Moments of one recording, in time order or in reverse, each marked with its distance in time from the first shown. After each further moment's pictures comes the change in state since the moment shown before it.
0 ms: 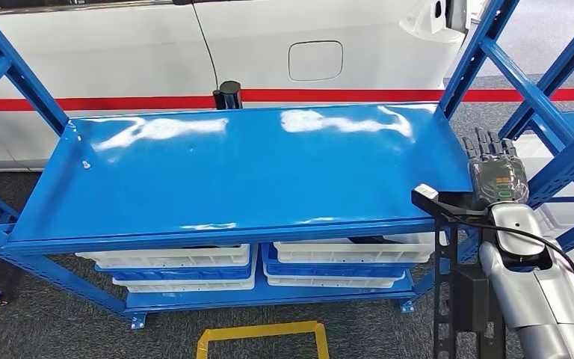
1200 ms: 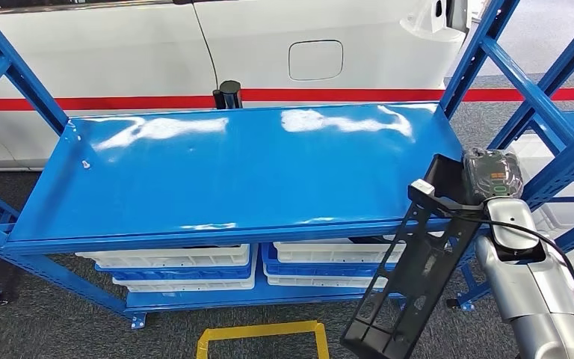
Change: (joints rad) left arm 0.000 0.001 0.000 0.006 0.022 0.029 0.001; right arm -0.047 0.023 0.011 0.075 -0.006 -0.052 -0.013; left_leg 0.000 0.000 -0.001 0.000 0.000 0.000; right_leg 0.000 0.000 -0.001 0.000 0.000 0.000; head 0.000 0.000
